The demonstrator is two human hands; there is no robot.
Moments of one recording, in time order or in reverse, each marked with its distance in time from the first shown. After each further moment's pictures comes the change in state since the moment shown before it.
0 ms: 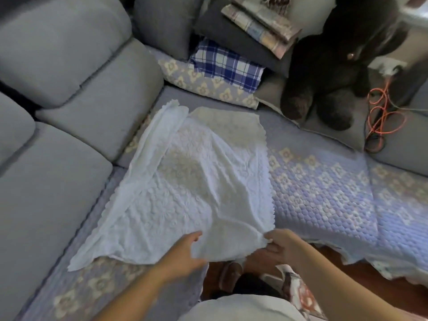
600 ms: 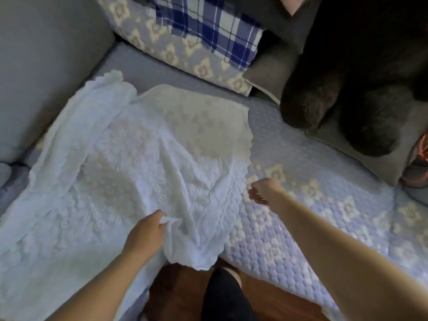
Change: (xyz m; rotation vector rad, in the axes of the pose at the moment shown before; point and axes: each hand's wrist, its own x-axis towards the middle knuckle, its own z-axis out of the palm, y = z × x) left_hand 0.321 0.146 -0.009 0.174 0.392 -0.233; right_hand 0.297 -0.343 -0.067 -0.416 0.049 -0.215
